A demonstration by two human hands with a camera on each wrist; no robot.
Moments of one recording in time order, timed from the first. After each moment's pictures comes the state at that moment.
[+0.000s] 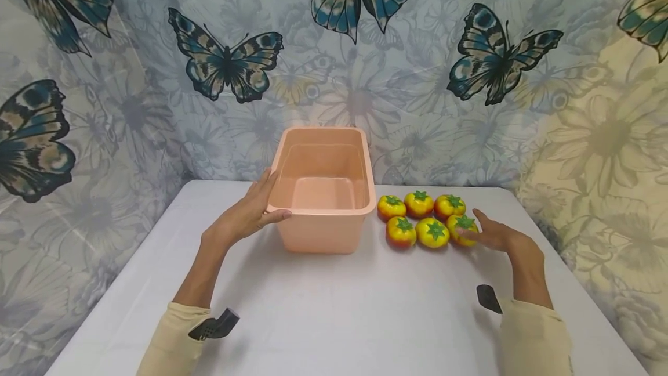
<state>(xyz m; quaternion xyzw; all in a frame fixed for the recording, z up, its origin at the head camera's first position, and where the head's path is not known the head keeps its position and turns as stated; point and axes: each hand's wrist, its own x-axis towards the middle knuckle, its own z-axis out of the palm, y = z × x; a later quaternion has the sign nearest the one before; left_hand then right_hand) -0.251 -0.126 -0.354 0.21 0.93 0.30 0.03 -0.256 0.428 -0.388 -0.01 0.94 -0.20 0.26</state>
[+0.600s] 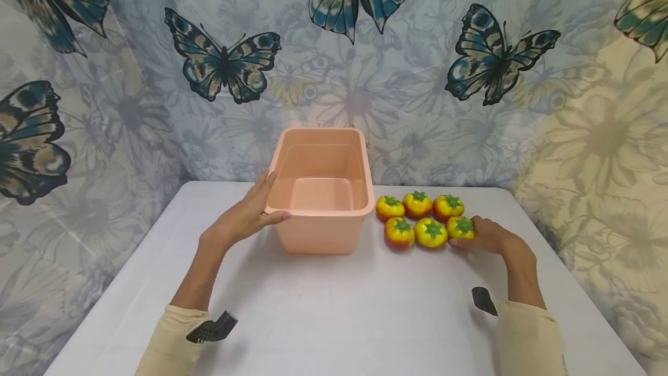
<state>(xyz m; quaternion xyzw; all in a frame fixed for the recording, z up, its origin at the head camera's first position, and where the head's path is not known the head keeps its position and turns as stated) -0.252 -0.124 -0.354 0.20 0.93 0.31 0.04 -0.259 0.424 -0.401 -0.04 0.97 -0.14 0.18</state>
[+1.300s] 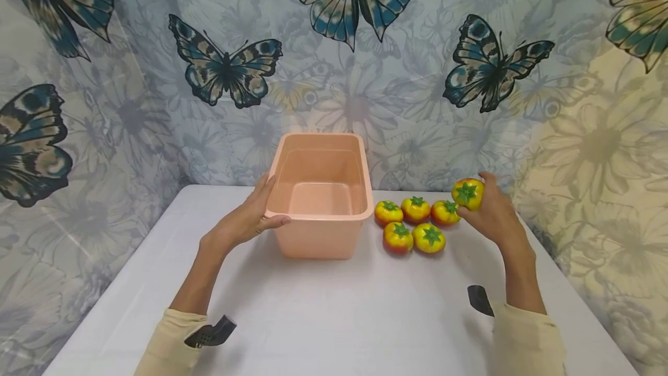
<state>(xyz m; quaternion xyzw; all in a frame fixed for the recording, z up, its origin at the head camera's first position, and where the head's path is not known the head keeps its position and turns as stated) -0.255 -0.125 -0.357 0.20 0.92 0.34 0.04 -0.248 0.390 -0.349 -0.03 0.96 -0.23 -0.12</state>
